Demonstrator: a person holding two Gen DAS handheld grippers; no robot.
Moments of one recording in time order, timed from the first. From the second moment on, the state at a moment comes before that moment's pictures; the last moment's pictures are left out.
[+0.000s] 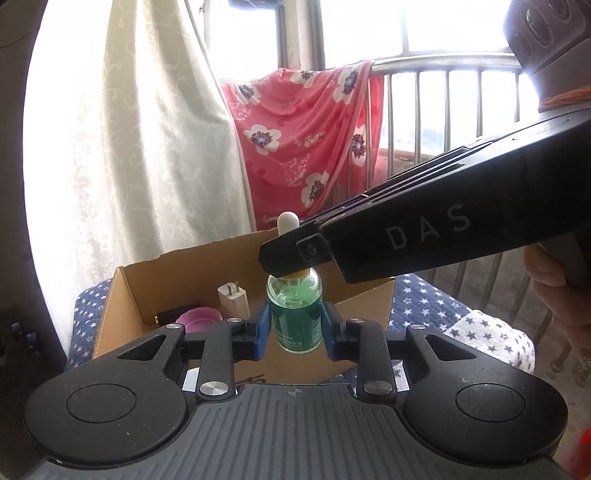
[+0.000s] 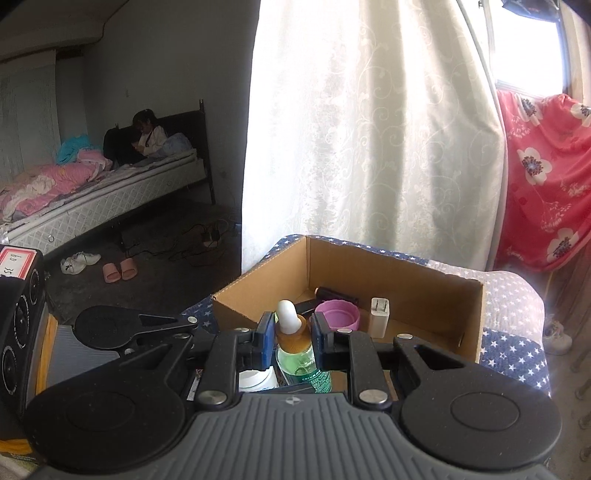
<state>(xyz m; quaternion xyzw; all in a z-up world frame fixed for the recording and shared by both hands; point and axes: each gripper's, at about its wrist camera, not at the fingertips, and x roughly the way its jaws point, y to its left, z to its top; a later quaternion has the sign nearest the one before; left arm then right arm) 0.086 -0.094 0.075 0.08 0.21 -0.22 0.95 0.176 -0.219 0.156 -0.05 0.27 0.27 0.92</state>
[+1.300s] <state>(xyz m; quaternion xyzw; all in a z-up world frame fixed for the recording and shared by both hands) 0.328 -0.154 0.047 0.03 0.49 -0.25 0.83 0.396 -0.276 0.093 0.04 0.38 0.23 0.89</state>
